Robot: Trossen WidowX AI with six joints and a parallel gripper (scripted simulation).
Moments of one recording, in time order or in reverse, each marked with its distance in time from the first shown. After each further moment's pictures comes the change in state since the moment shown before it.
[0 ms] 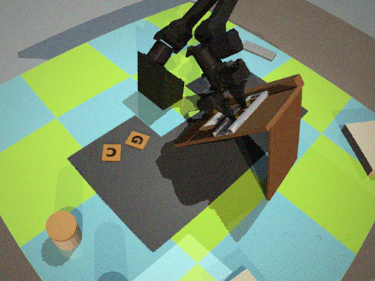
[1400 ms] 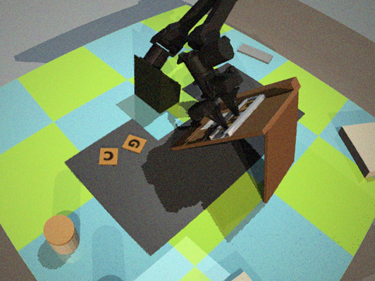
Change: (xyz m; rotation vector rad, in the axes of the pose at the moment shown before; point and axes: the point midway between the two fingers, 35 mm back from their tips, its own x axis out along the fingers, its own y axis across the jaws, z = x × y) arm 0.000 -0.022 0.000 -0.002 -0.001 -0.001
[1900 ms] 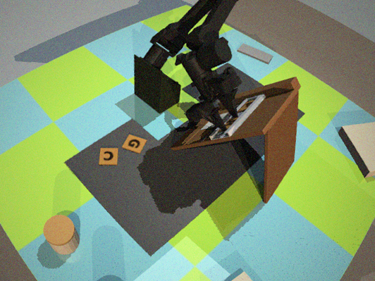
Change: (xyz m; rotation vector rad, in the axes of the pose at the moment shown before) arm 0.000 -0.008 0.000 -0.001 0.000 0.000
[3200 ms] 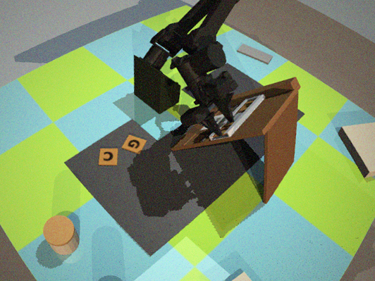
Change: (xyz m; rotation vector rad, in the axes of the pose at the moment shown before) arm 0.000 -0.022 0.001 -0.003 -0.001 -0.001
